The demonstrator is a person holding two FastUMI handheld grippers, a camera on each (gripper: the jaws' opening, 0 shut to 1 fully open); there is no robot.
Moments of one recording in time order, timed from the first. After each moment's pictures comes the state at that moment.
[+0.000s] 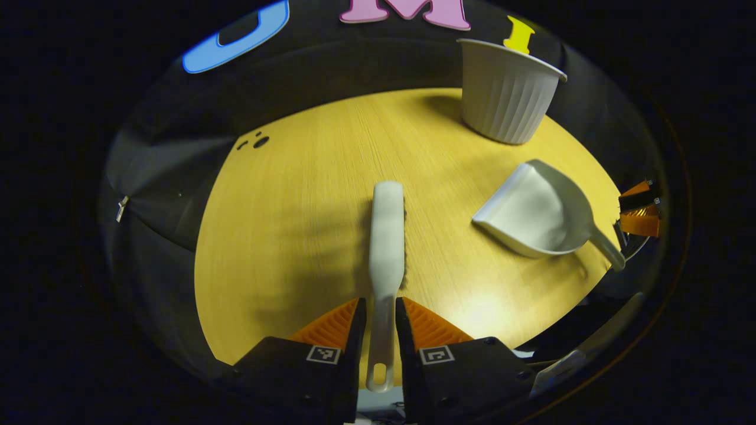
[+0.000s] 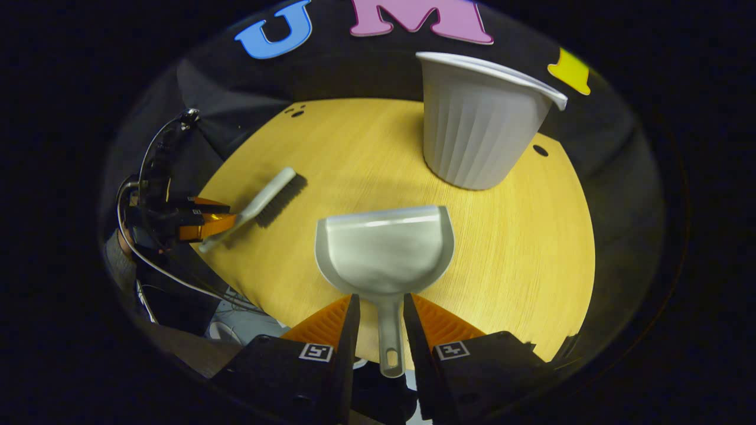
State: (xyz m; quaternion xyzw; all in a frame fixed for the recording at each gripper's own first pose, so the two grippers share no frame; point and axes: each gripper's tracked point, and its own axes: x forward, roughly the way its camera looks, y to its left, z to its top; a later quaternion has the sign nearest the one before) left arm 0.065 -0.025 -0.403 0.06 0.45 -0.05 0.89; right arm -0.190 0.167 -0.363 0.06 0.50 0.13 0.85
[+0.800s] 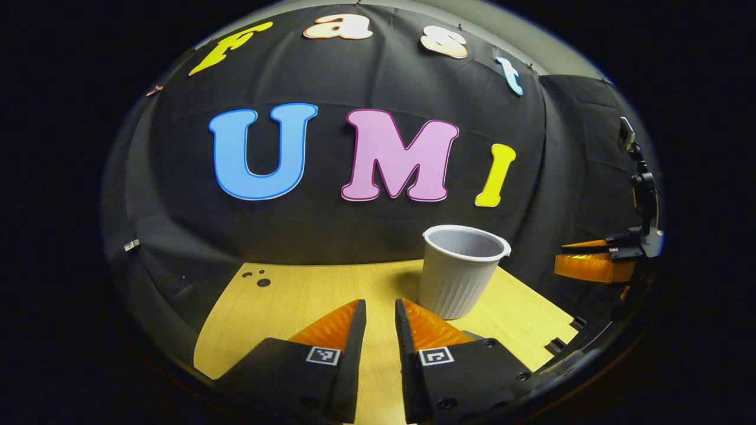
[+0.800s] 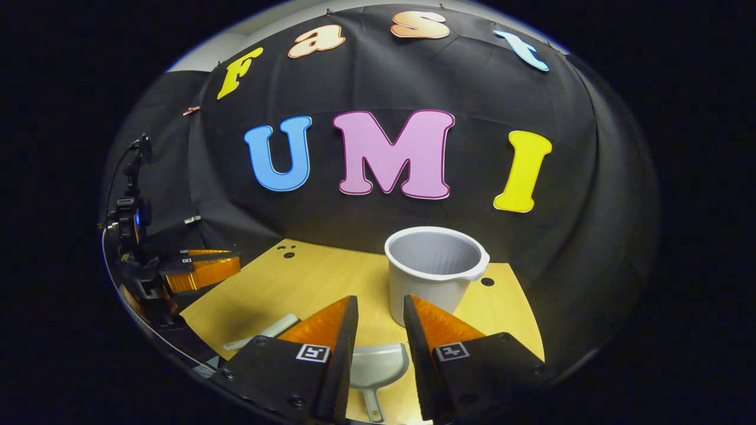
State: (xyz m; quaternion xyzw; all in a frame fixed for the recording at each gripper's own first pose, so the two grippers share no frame) left arm 0.106 -0.098 -0.151 -0.02 0.12 -0.08 0.99; right arm -0.115 0.113 -0.162 0.06 0.20 0.05 0.98
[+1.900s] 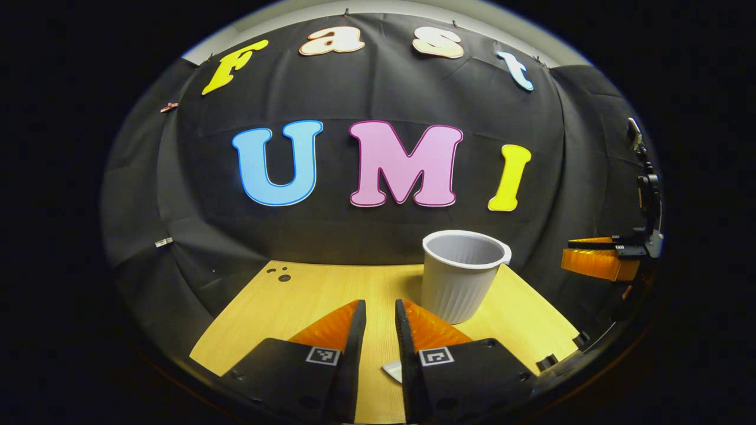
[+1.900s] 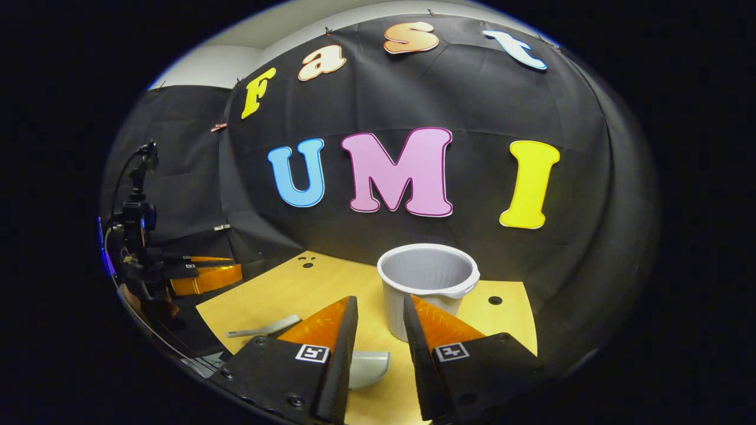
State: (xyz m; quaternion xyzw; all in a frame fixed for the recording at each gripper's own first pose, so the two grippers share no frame) left arm 0.067 -0.172 -0.136 -0.01 0.13 0.02 0.99; right arm -0.130 0.045 -0.153 0.07 0.15 0.14 0.98
